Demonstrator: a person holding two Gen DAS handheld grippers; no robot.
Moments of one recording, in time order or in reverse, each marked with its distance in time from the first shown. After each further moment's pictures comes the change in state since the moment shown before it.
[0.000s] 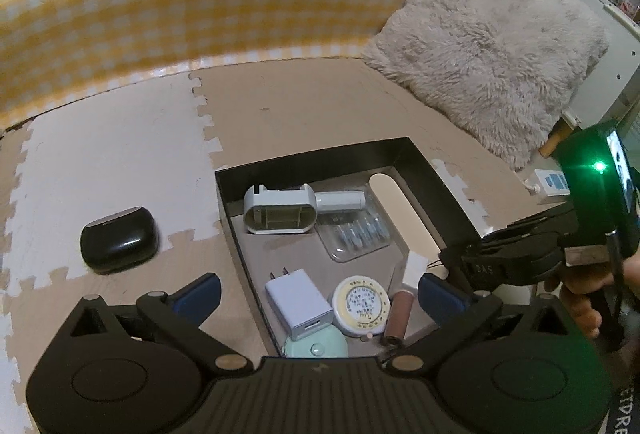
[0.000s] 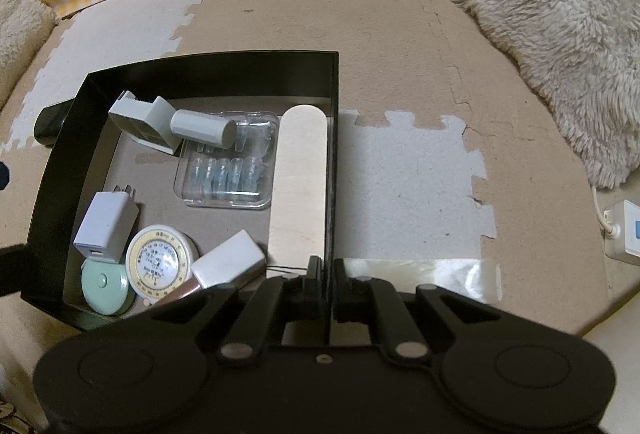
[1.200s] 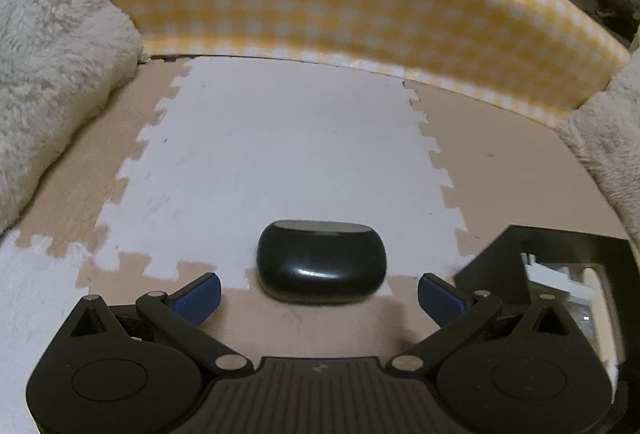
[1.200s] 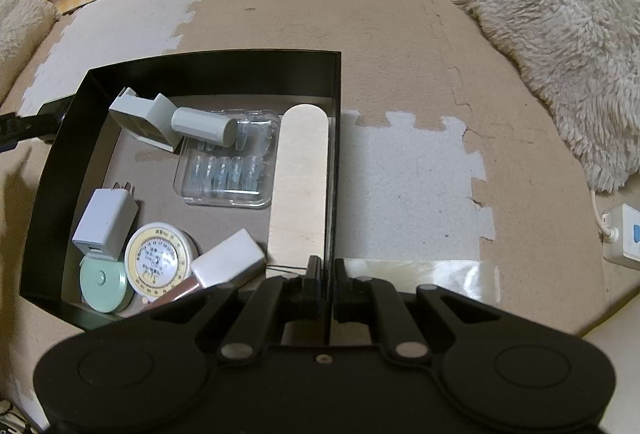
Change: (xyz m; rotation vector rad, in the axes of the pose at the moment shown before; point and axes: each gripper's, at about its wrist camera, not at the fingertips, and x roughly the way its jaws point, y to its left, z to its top) left arm 0.054 0.140 -0.007 -0.323 -0.096 0.314; right arm 0.000 0.002 0.000 -0.015 0.003 -0.009
